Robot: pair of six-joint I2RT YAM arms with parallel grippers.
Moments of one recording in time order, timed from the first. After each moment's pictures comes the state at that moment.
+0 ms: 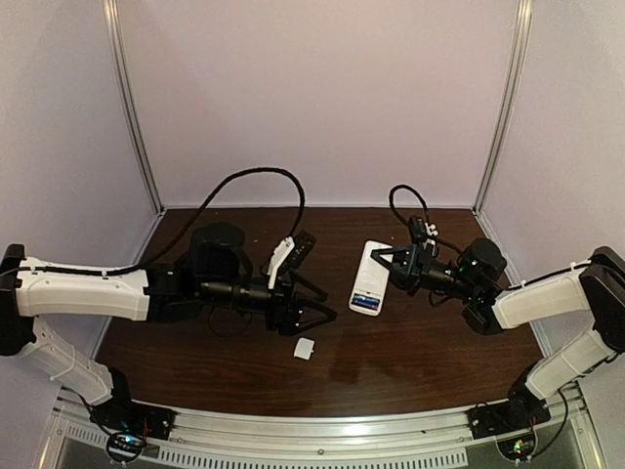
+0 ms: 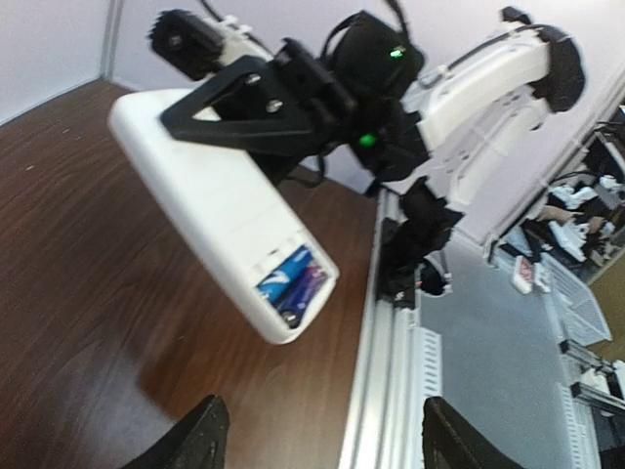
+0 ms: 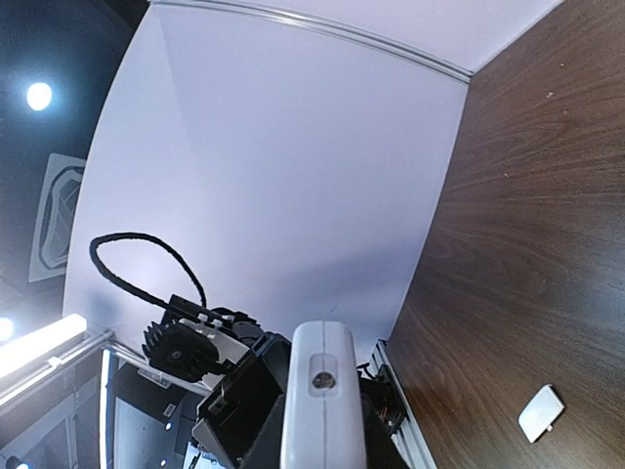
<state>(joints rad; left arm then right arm) -1.06 1.37 0.87 0.14 0.39 -0.29 0.60 1.43 0.46 1.13 -0.63 1.37</state>
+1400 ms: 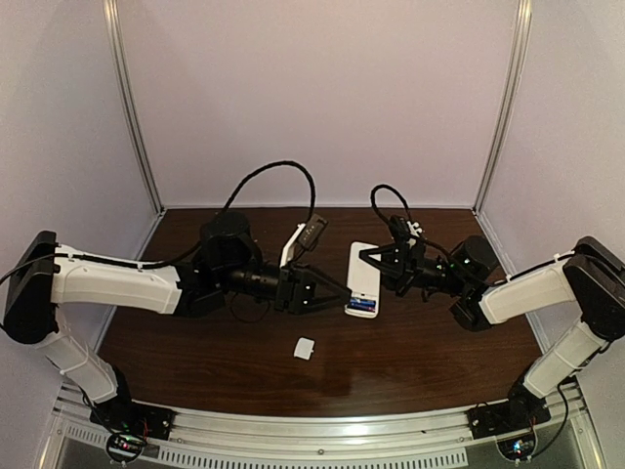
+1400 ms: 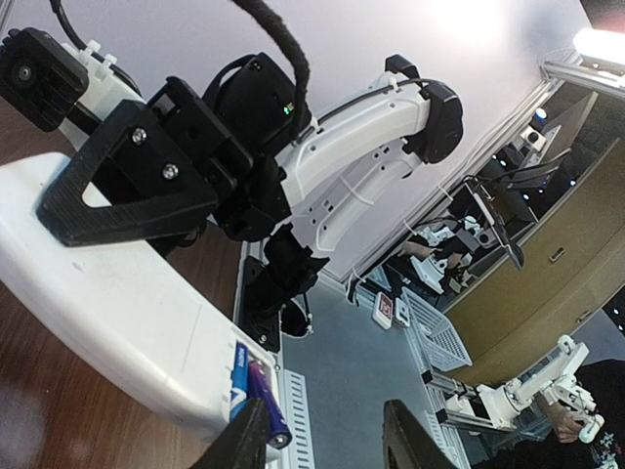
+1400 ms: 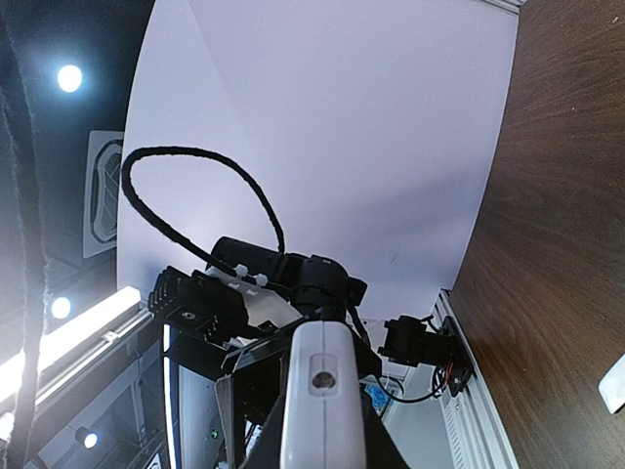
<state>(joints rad) -1.00 1.55 0.91 0.59 0.80 -0.66 0.65 1.53 0.54 1.30 -0.76 1.58</state>
